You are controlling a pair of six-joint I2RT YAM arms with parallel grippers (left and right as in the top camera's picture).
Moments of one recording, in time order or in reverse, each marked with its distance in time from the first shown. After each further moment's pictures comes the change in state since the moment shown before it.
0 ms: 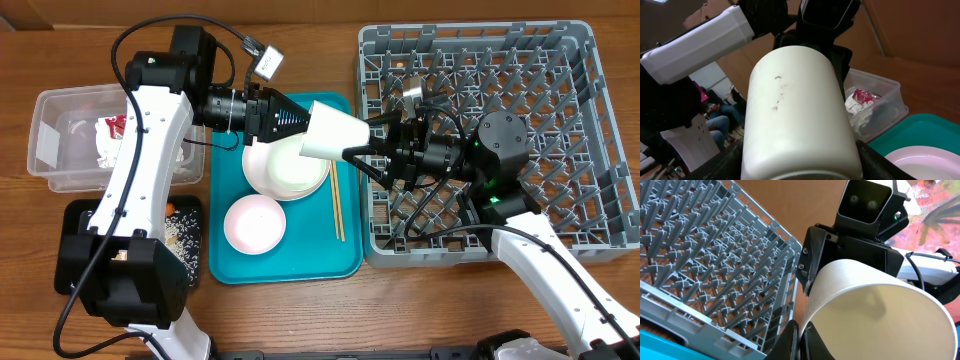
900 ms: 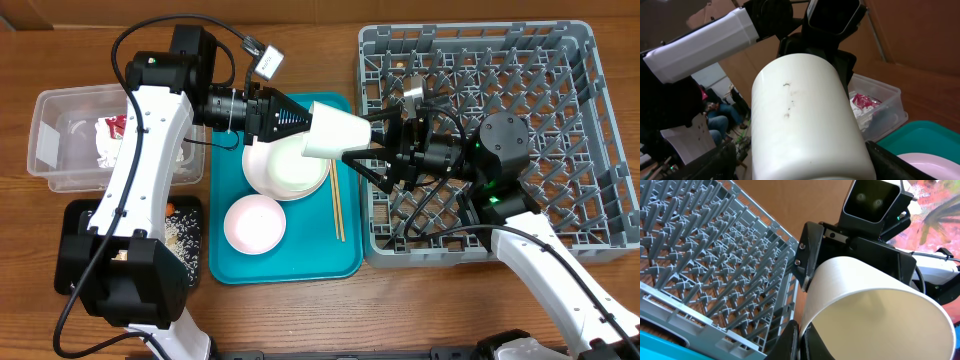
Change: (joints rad) left arm 0.000 0.000 0.000 0.008 0.000 0.000; right arm 0.001 0.002 0.000 0.037 0.000 -0.006
